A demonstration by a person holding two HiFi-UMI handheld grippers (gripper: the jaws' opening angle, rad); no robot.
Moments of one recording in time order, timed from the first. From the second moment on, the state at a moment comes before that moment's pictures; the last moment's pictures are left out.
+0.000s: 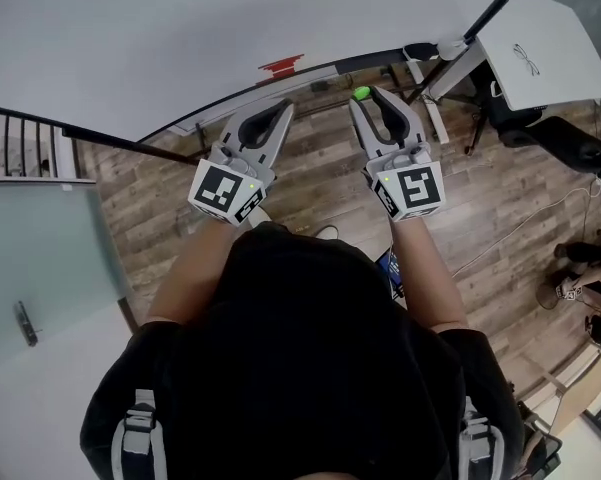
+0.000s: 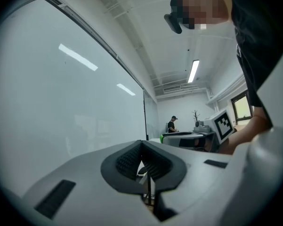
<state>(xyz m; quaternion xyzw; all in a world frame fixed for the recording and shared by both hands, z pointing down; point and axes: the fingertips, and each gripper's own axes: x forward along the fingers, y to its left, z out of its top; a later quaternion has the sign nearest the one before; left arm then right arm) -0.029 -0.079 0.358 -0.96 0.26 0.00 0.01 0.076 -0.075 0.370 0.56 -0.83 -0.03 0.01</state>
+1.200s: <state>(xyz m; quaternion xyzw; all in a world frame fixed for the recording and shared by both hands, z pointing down) 0.090 -0.286 0.520 -0.97 0.26 -0.02 -0.04 0.165 -0.313 0.550 0.62 -0.78 0.05 0.05</state>
